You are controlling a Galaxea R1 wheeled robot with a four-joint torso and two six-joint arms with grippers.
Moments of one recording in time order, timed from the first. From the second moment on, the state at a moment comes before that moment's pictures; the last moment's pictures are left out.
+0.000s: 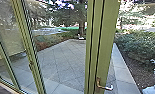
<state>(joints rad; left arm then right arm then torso) 1.56 3.01 -2.67 -0.08 -0.08 0.23 -1.60 3.02 -2.61 -0.14 0.05 0.12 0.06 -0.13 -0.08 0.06</state>
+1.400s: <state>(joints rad) 1.55 2.80 -2.39 -0.13 -0.07 0.22 -1.61 2.57 -1.95 -0.14 0.09 0.12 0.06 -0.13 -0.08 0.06</state>
